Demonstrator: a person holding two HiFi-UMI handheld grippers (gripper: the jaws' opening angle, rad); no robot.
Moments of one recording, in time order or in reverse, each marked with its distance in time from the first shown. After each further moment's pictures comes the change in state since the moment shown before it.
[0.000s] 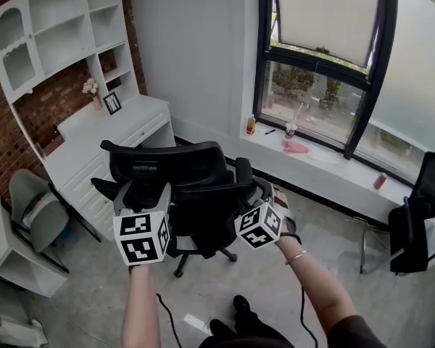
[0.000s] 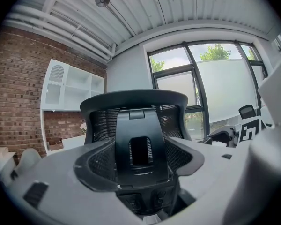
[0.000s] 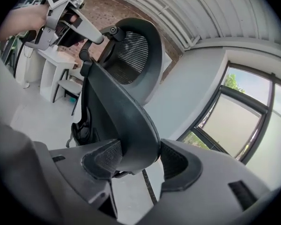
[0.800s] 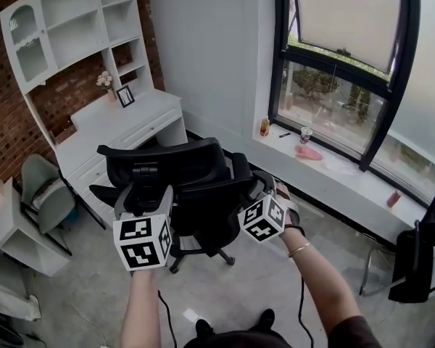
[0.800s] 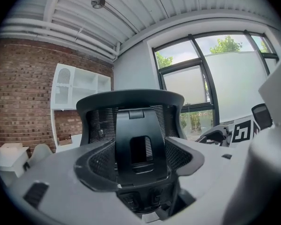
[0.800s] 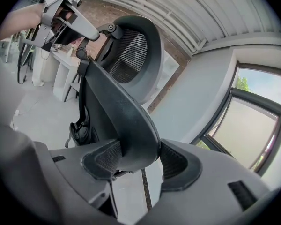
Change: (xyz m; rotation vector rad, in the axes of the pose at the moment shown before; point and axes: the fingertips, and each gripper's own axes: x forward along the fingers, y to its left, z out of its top) left arm 0.020 -0.081 0.010 -0.027 0.041 0.148; right arm 0.038 -0.067 -0.041 -0.069 -0.117 0.143
